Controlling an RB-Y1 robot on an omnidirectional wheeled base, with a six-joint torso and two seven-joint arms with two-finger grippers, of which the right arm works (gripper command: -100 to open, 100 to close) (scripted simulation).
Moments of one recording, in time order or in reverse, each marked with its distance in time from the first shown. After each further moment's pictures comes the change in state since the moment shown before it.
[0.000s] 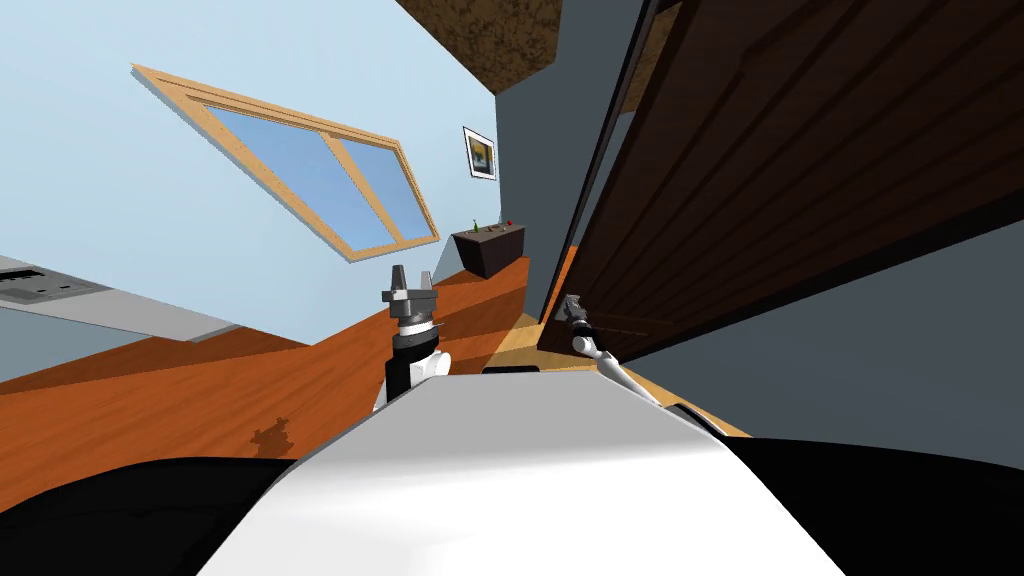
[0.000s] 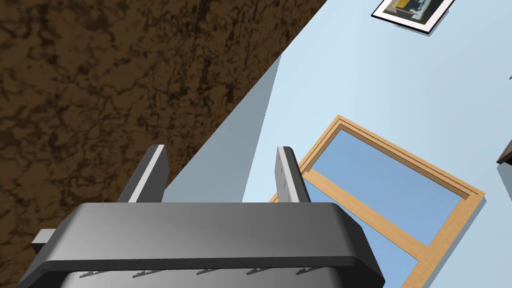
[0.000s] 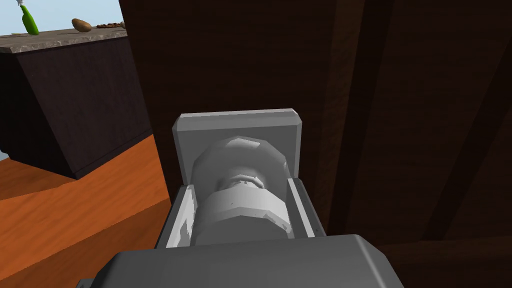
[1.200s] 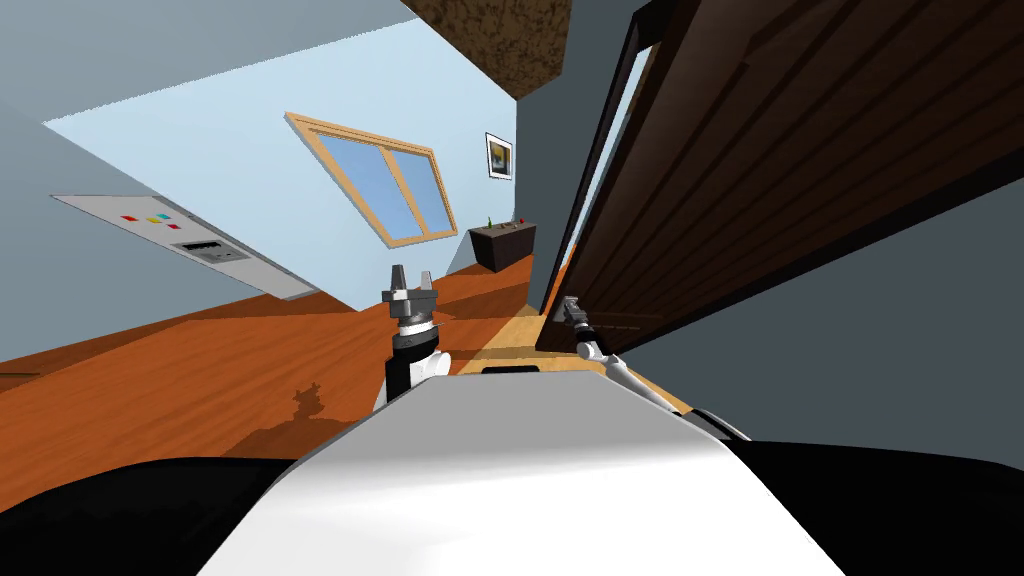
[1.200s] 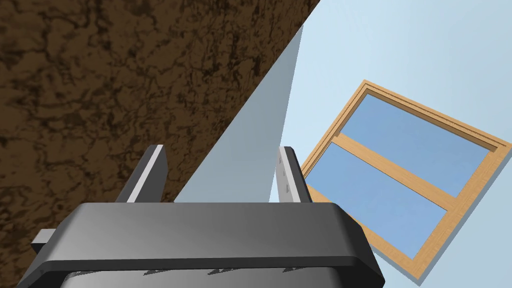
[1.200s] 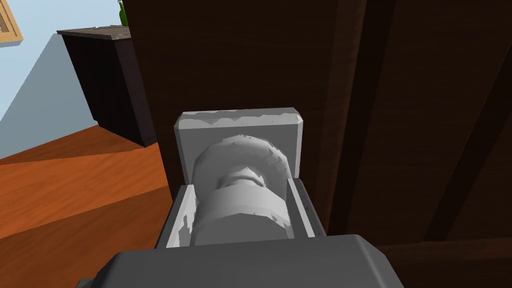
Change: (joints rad) arm 0.044 -0.105 0.105 -0.058 0.036 -0.043 -0.120
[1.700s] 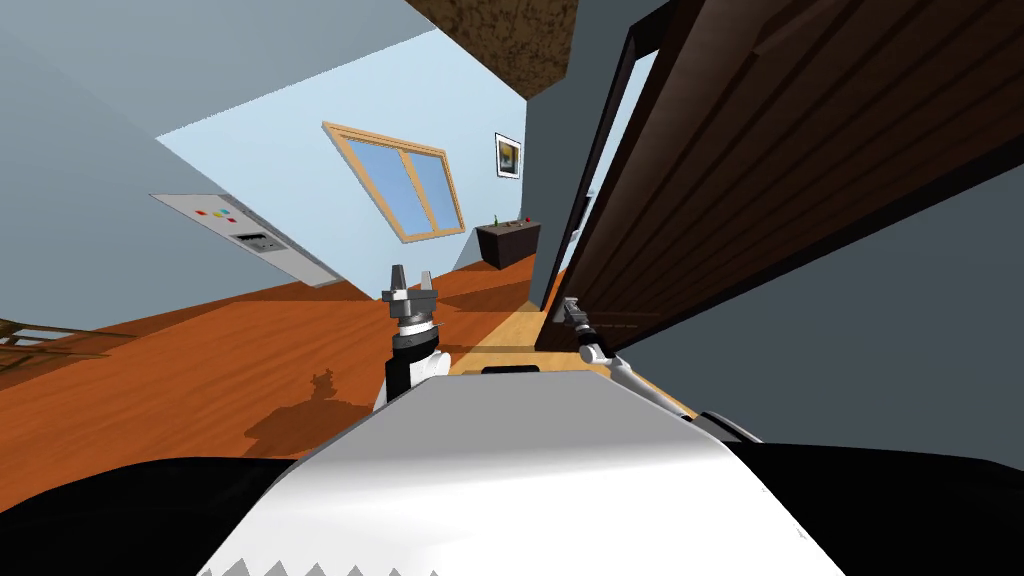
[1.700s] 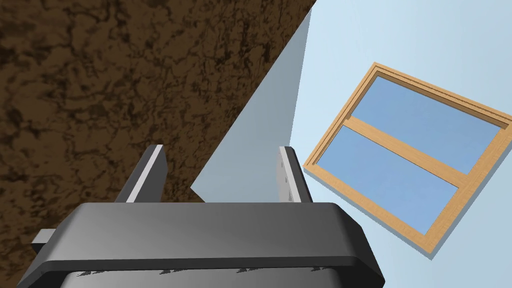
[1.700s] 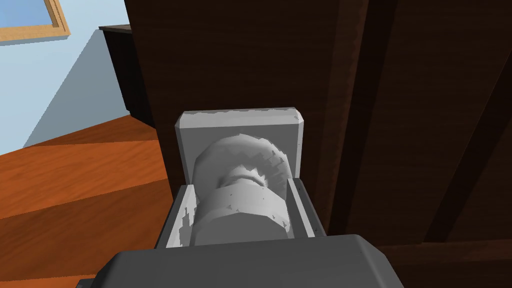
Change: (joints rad) arm 0.022 -0.052 0.047 -0.031 0.007 -0.031 -0.043
